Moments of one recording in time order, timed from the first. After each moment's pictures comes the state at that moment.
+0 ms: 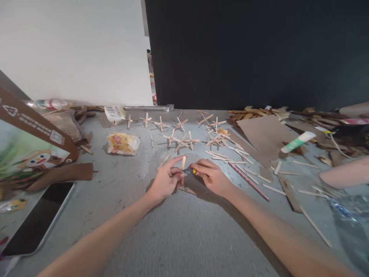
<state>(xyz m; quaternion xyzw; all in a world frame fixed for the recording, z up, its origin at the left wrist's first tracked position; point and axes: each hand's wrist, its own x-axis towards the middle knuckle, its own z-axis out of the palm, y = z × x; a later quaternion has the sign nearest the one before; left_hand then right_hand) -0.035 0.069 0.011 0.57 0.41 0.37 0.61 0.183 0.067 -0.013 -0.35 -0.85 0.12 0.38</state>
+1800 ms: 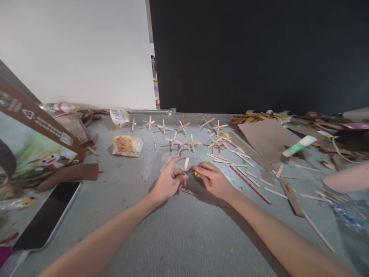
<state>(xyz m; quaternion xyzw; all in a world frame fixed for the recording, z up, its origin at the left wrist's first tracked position) -0.036 0.068 0.007 0.59 0.39 0.38 0.60 0.182 0.065 -0.012 -0.35 -0.85 0.08 0.38</state>
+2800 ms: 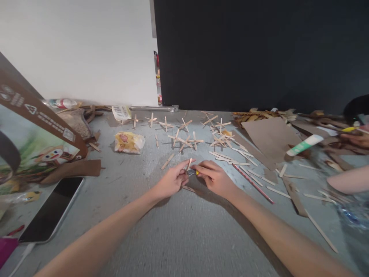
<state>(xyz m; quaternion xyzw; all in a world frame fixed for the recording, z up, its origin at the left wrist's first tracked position) -0.040 0.073 -0.004 0.67 0.33 0.29 0.59 0.182 0.064 -0.016 -0.35 -0.86 0.07 0.37</state>
